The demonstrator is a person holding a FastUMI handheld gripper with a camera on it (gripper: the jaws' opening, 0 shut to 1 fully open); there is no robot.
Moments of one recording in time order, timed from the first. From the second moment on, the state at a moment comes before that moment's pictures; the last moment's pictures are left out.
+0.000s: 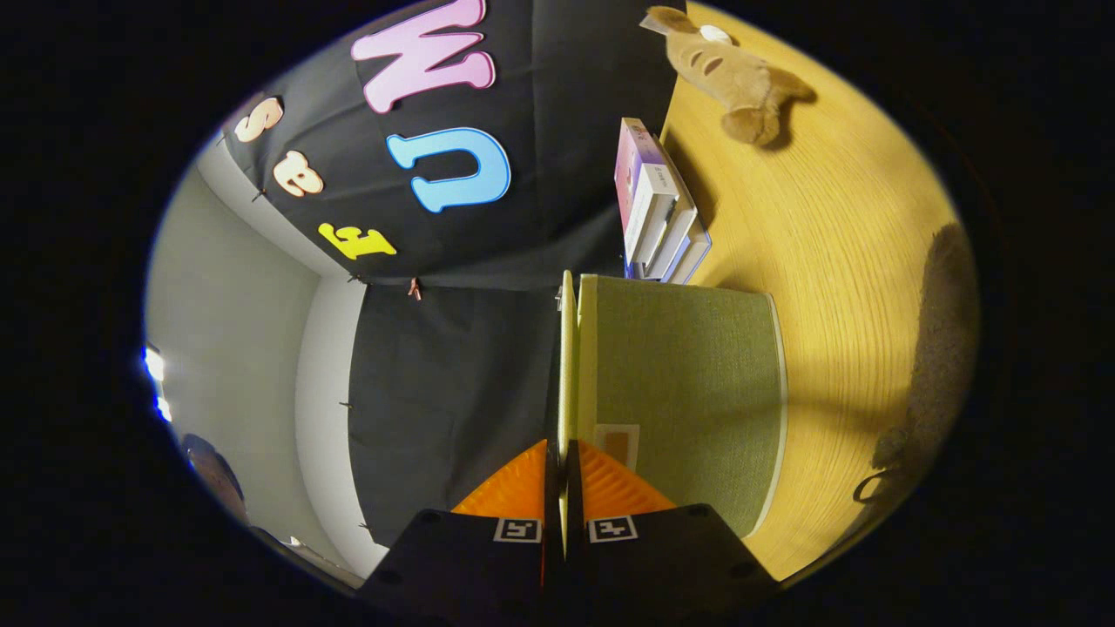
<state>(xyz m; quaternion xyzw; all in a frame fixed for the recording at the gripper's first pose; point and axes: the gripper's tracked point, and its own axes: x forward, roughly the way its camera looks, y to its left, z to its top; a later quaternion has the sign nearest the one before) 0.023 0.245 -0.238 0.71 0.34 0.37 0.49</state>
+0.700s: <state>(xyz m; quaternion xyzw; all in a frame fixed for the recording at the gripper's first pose) 0.056 0.280 -0.082 0.60 0.26 0.41 0.64</state>
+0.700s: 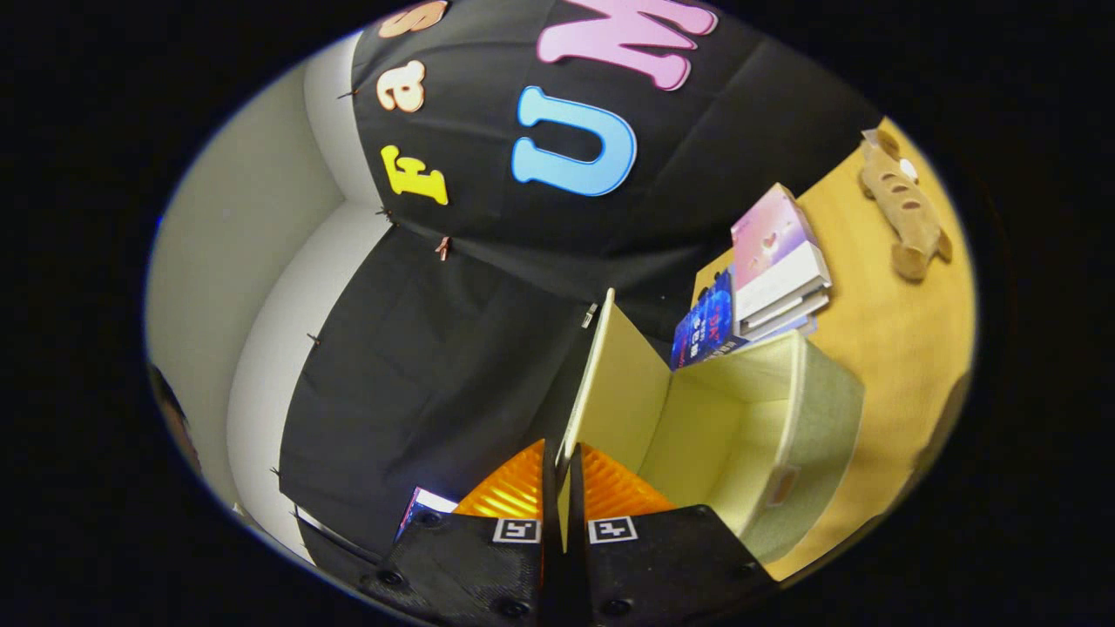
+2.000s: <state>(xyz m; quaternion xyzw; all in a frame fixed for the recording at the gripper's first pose) 0.079 0.485 -0.045 0.36 0.25 0.46 0.77</state>
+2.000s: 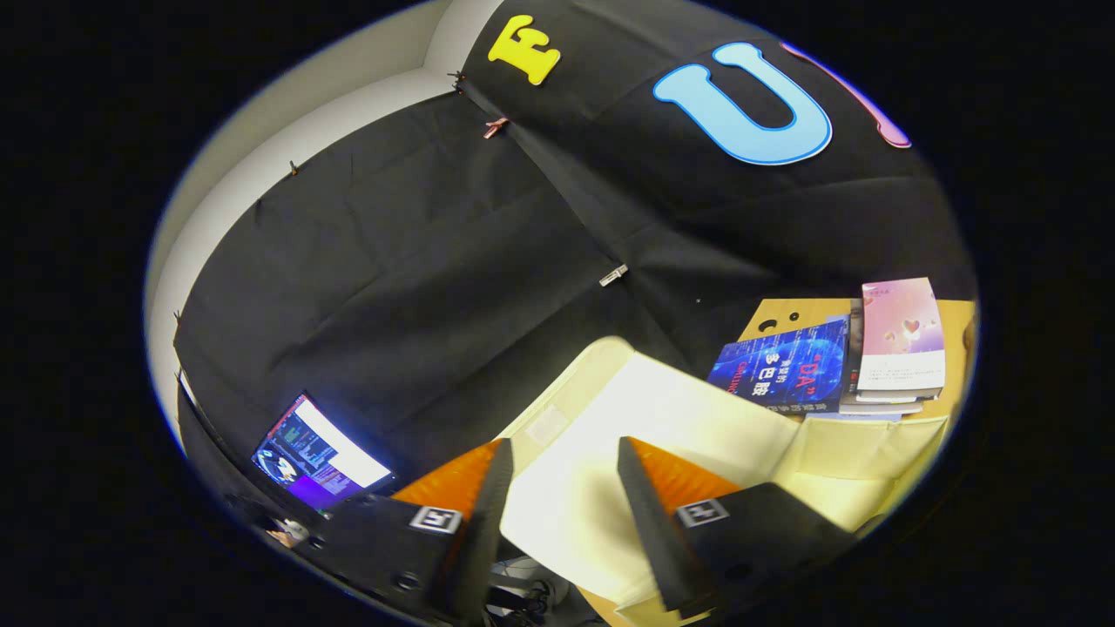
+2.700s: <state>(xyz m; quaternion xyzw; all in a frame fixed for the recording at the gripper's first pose) 0.087 0.328 -0.072 0.24 0.19 0.33 0.89</state>
